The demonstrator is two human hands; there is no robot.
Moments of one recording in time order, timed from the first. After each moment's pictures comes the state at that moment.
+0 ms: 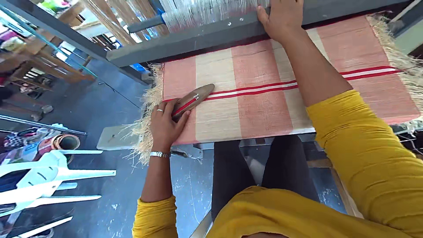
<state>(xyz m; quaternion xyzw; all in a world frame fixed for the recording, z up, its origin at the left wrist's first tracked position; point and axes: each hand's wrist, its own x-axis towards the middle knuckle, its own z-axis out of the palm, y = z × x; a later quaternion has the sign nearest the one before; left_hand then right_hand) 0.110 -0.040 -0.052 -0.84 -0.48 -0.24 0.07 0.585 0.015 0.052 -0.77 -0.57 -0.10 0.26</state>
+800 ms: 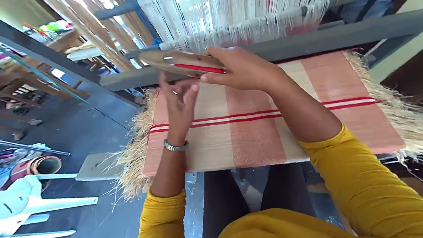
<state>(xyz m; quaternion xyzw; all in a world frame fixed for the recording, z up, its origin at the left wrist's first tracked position) 0.255 -0.012 0.028 -0.77 -0.25 -0.54 -0.25 0.482 -0.062 0.118 -0.53 -0.80 0.07 0.27</state>
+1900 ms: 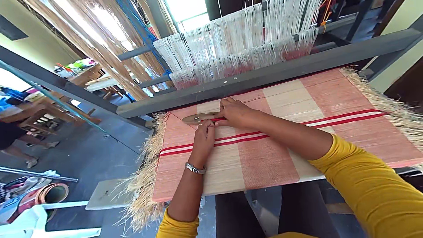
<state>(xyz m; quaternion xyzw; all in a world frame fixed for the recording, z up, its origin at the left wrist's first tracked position) 0.260 0.008 -0.036 -0.84 -0.37 -0.35 -0.21 0.463 -0.013 0.025 -0.57 -0.81 0.06 0.12</state>
